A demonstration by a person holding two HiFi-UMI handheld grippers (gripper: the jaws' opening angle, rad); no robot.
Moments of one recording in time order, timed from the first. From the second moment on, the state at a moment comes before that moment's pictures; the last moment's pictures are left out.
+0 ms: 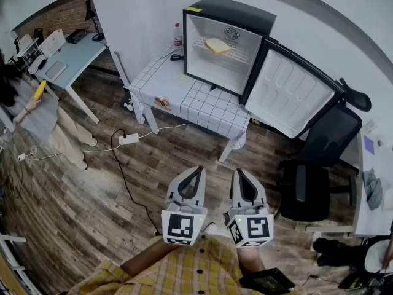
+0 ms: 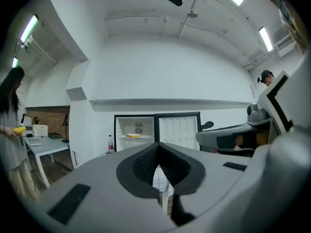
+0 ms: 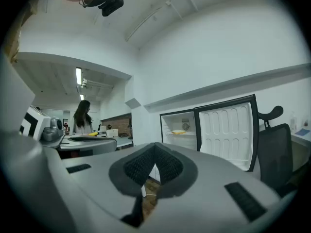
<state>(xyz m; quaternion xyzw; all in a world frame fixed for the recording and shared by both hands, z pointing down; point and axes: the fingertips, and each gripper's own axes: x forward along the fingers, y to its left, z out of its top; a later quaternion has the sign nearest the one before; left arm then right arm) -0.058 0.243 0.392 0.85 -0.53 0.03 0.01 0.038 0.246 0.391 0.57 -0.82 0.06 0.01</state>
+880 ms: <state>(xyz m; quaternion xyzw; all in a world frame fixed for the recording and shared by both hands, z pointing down) 0.016 0.226 0.400 0.83 -0.55 0.05 0.01 0.118 0.230 0.402 0.56 -0.83 0.07 0.00</state>
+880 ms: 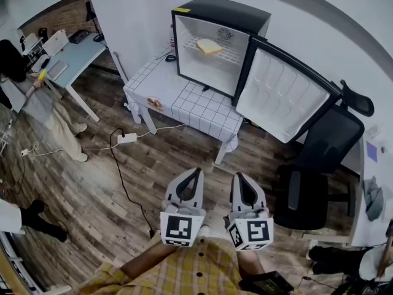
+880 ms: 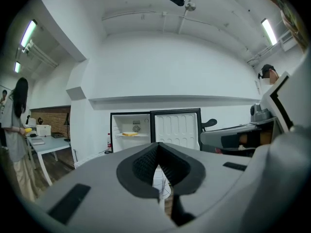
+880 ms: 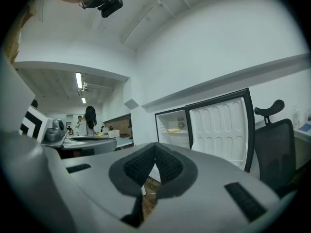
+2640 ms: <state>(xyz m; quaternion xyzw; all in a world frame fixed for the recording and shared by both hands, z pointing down) -0.052 -0.162 0.400 0.88 -0.48 0.05 0.03 0.054 -0.139 0.400 0.63 -0.78 0.09 0.02</state>
